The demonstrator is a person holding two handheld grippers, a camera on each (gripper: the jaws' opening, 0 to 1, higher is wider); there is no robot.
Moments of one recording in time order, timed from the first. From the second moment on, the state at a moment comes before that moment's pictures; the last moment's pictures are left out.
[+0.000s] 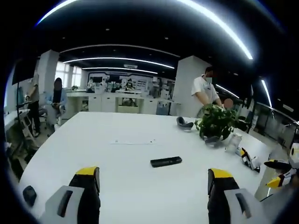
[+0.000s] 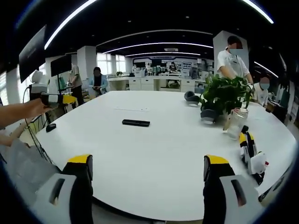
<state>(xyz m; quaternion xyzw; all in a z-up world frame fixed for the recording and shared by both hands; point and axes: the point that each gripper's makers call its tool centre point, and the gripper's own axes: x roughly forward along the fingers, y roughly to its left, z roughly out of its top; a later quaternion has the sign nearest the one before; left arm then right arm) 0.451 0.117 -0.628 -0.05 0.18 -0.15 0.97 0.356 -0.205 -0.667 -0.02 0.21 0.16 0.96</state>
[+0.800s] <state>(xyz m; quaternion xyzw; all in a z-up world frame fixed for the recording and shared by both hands) 0.361 0.148 -0.634 -0.05 0.13 -0.08 0.99 0.354 -0.202 -0.670 -0.02 0.22 0.17 0.96</state>
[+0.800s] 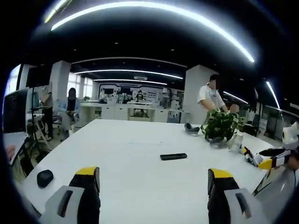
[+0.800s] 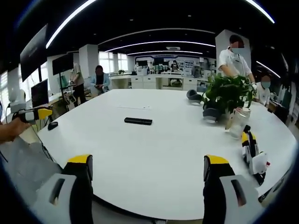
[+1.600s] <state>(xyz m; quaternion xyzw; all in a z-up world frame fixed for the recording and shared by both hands) 0.362 0.156 -0.647 -0.03 0.15 -0.06 0.99 0.352 -0.200 -0.672 -0.02 0.23 0.17 0.96</state>
